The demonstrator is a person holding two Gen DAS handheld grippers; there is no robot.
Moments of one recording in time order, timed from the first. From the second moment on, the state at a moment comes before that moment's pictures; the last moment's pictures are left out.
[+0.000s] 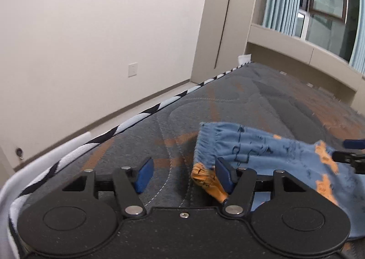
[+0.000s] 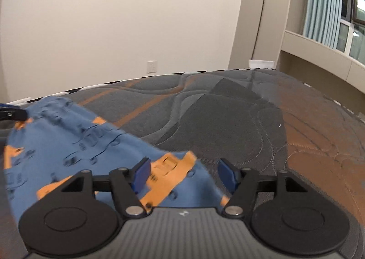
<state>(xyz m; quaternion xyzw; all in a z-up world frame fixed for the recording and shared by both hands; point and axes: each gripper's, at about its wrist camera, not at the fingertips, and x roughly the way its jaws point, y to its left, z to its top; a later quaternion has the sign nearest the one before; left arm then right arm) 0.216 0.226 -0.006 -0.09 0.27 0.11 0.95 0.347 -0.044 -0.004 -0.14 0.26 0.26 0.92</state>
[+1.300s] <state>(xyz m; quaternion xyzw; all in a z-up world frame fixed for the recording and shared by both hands) 0.293 -0.208 0.022 0.21 0.21 -0.19 0.94 0.149 -0.424 -0.035 0.26 0.31 0.18 0.90</state>
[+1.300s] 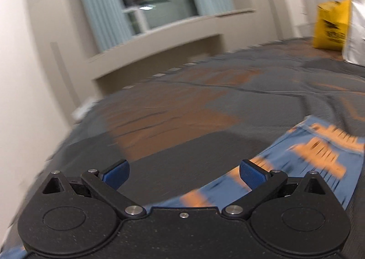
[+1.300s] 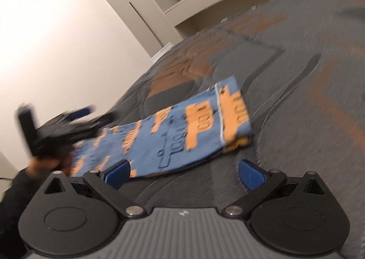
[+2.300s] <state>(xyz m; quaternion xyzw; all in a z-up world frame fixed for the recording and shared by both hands) 0.357 -0.303 0.015 0.03 0.38 -0.36 0.85 0.166 -0.428 -0.055 0.33 0.27 0.03 0.90</state>
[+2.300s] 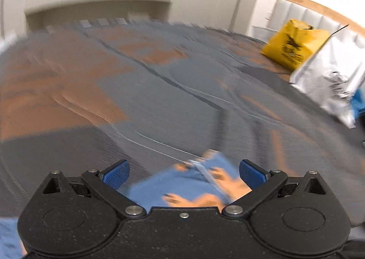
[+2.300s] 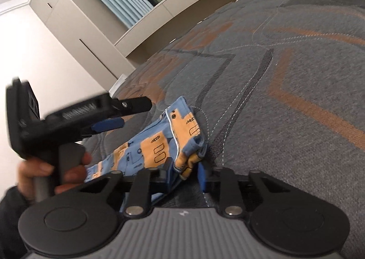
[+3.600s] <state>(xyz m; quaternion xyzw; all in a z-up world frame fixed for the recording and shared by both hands) 0.337 -0.234 0.062 -0.01 0.44 -0.32 0.84 0.132 -0.226 -0.023 -0.22 0.14 0.01 0.97</state>
